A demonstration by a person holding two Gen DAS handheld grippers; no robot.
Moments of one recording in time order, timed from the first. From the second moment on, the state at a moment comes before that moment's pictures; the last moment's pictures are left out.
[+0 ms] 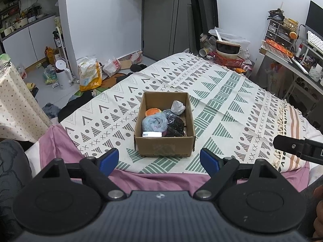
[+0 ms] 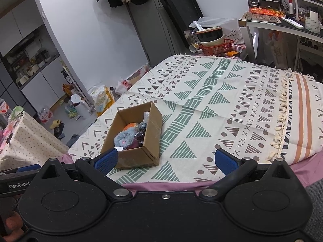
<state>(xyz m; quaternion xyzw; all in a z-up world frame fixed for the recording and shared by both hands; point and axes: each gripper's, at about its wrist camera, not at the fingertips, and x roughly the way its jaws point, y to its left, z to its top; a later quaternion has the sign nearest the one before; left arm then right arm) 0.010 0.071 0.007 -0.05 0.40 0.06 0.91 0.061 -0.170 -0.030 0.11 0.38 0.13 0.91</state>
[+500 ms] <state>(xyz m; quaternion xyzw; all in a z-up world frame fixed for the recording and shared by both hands) 0.001 0.058 0.010 -0.04 0.40 0.05 0.92 0.055 -0.170 -0.031 0.11 0.38 0.15 0.91</state>
